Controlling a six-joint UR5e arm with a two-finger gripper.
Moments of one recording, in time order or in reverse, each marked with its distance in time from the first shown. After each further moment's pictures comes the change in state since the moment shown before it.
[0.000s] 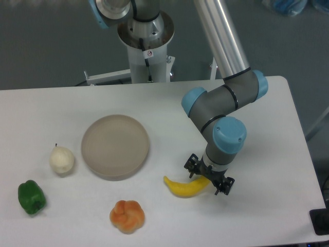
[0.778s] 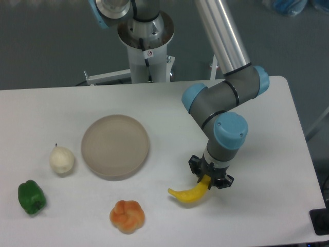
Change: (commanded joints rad) arm 0.050 0.078 0.012 -0.049 0.005 0.015
